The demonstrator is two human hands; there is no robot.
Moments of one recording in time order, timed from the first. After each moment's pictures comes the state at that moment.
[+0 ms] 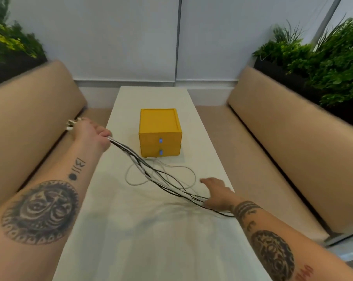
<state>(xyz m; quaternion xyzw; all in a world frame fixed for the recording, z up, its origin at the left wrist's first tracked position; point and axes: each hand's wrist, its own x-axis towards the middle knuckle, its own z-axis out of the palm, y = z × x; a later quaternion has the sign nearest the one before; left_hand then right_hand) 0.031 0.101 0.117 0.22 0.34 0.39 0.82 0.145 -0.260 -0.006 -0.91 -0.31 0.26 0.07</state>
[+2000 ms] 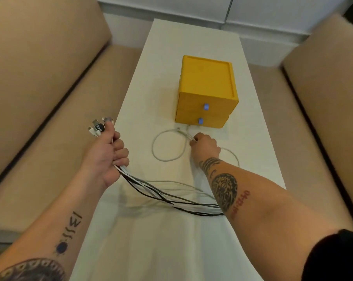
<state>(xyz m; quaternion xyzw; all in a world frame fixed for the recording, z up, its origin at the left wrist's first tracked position) -0.048 0.102 -0.018 0.31 0.42 0.23 0.83 0.181 -0.028 -0.111 -0.95 -0.21 0.16 0.16</state>
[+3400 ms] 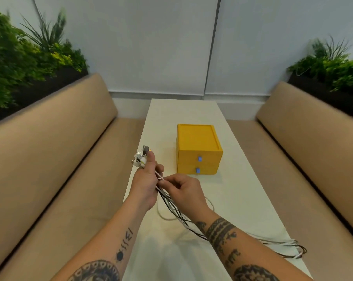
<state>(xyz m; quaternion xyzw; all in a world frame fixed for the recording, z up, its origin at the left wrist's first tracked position) -0.017 0.068 0.063 0.42 0.32 0.29 0.80 0.037 -0.042 0.038 -0.75 -0.35 0.14 0.55</state>
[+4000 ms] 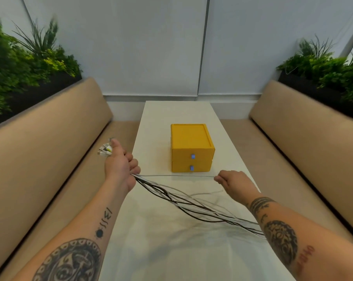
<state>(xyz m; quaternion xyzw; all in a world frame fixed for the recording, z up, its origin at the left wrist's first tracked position) -0.031 0.107 0.094 0.35 0.35 0.35 0.80 0.172 -0.166 0.015 -0.91 -0.40 0.01 0.13</state>
